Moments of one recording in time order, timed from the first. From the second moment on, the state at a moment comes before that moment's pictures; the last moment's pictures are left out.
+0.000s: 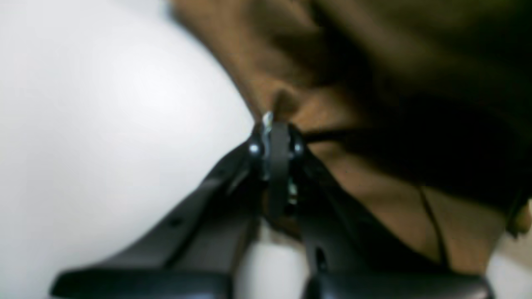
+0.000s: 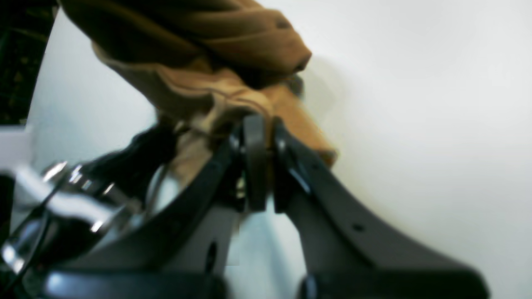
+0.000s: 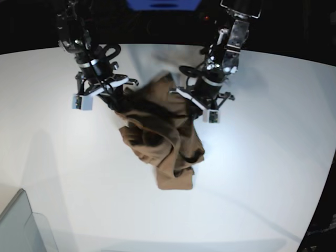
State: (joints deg) left arm 9.2 -3.5 14.3 82.4 -14.9 0.9 13.5; right arm -23.8 10.7 -8.8 110.3 34.3 -9.1 -22.4
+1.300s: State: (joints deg) left arm 24.6 -4.6 -8.4 96.2 -15.0 0.2 12.6; right arm -30.3 10.4 1.9 111.9 34.6 -8.9 -22.4
